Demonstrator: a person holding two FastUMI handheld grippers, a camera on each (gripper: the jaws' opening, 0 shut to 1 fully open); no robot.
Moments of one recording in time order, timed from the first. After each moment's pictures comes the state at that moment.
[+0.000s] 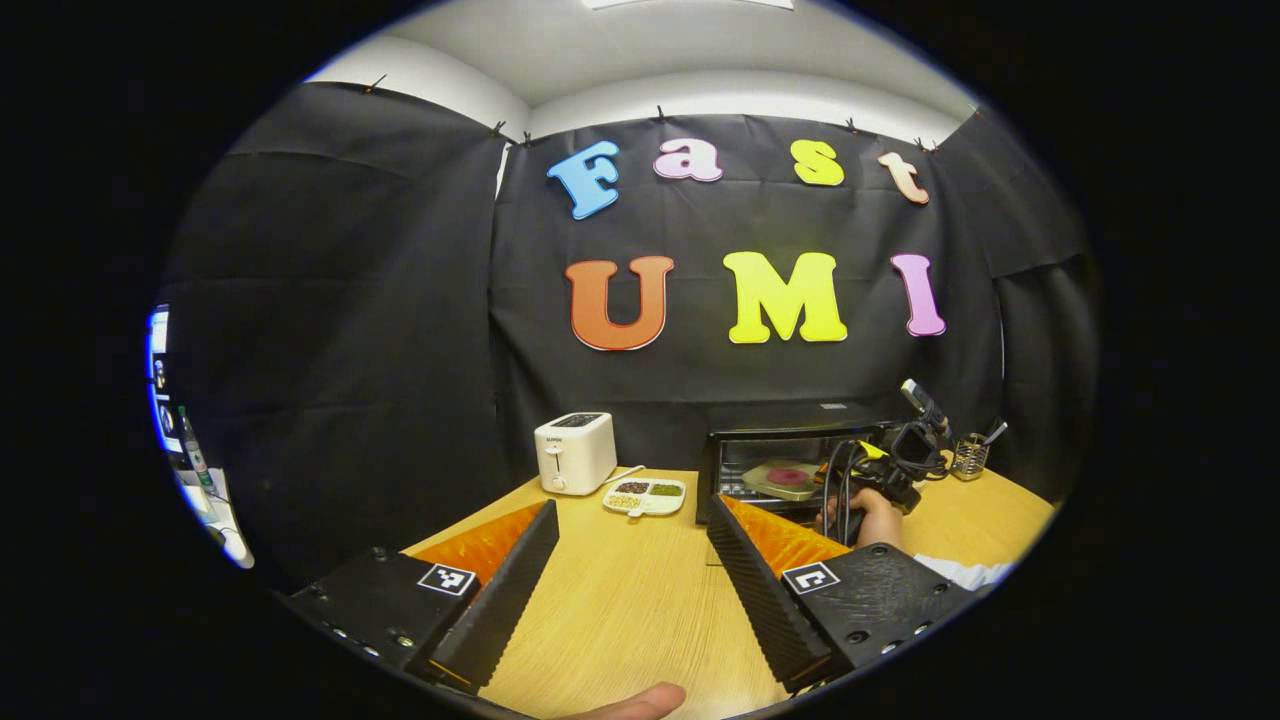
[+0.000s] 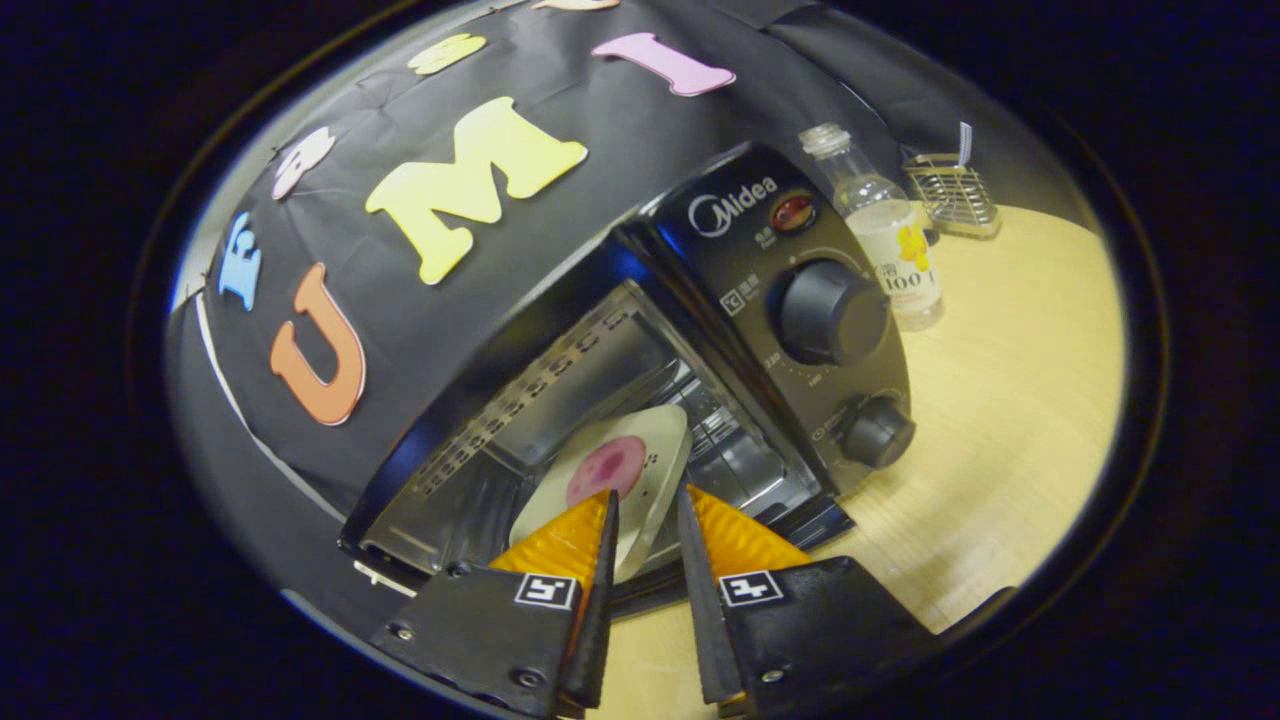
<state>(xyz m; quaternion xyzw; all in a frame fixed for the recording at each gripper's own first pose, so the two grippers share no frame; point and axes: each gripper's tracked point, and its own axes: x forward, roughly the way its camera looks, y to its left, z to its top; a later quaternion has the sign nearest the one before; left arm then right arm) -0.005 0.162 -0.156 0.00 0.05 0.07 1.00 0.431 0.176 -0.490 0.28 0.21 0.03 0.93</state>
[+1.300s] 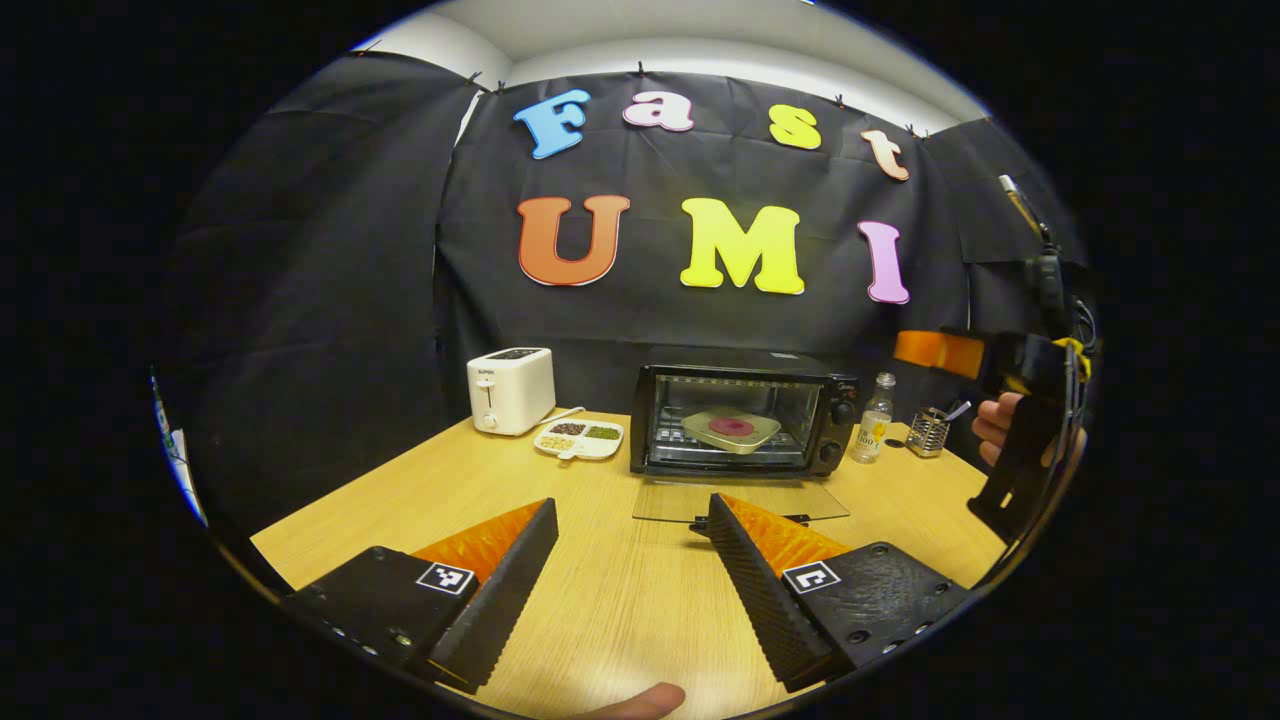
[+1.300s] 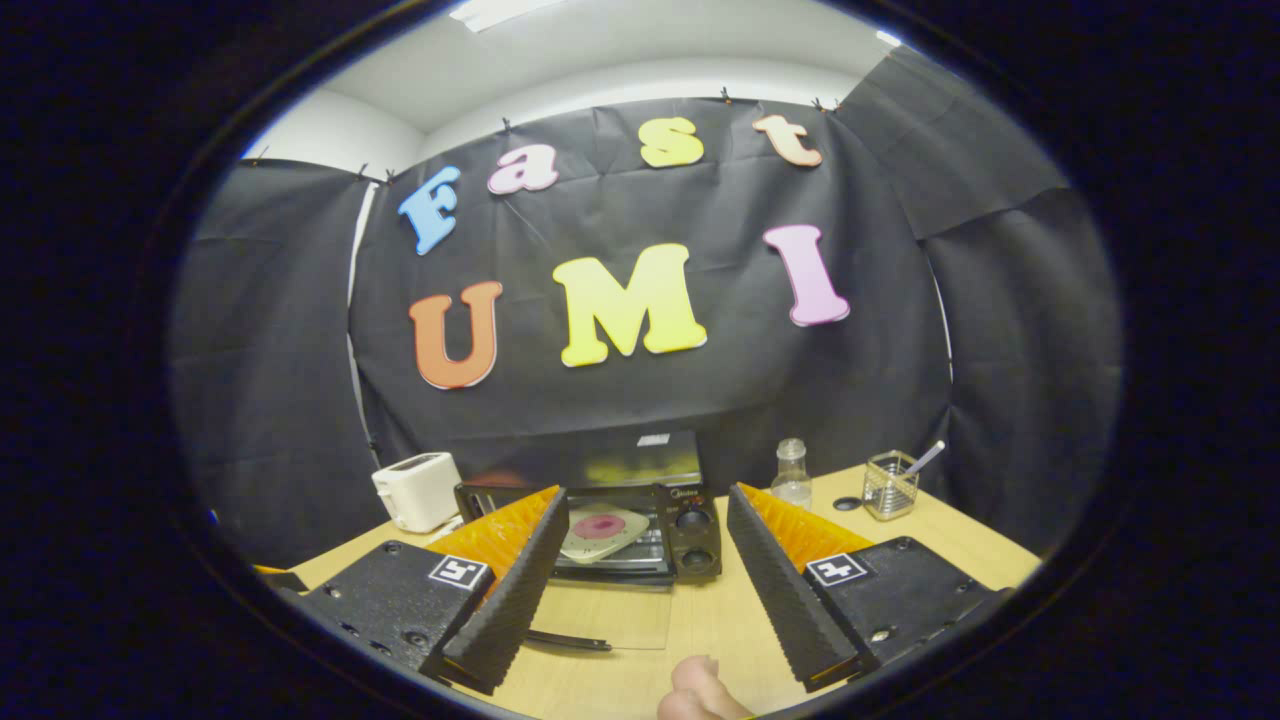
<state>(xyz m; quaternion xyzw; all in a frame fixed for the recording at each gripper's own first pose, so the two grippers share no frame) 0.022 0.090 -0.220 -0.05 0.13 -0.01 0.99 0.226 0.071 -0.290 0.02 0.02 0.11 0.99</state>
